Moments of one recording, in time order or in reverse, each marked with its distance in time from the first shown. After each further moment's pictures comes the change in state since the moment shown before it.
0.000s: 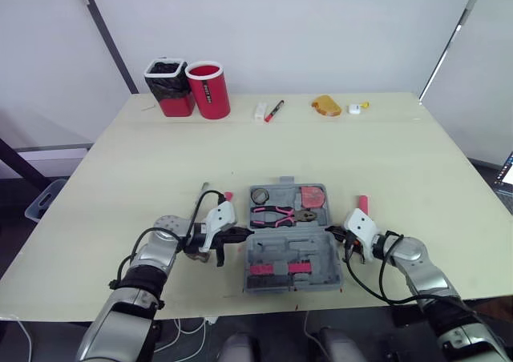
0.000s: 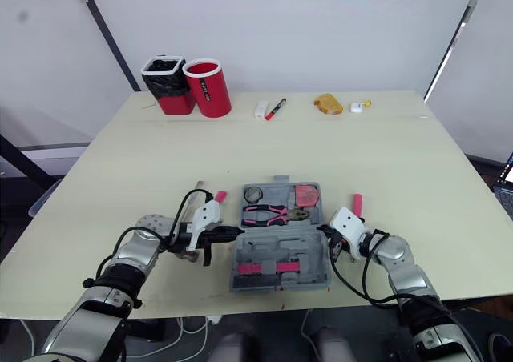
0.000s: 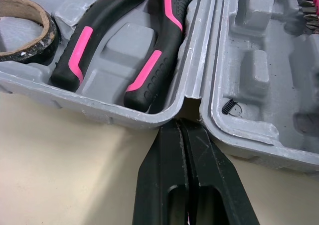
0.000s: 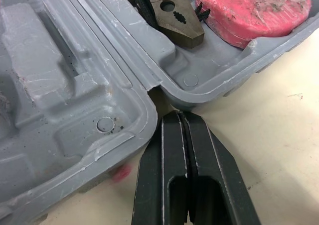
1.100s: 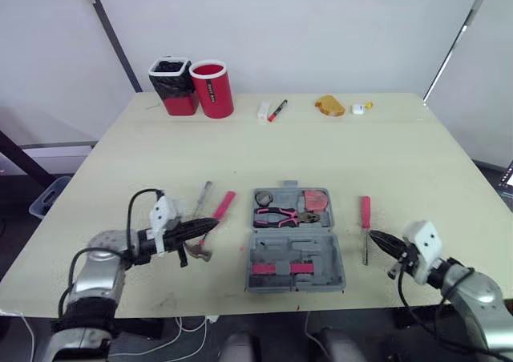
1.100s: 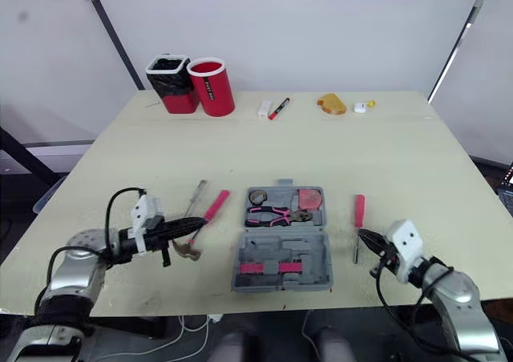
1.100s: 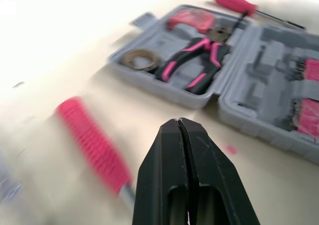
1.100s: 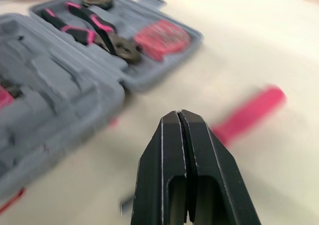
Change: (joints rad) left arm 0.330 0.146 0.351 -0.317 -0.336 0.101 0.014; right arm 0.494 -0.083 -0.348 -0.491 0.308 0.060 -0.054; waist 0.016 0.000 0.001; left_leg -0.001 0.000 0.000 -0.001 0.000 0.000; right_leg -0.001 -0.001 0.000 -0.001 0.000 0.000
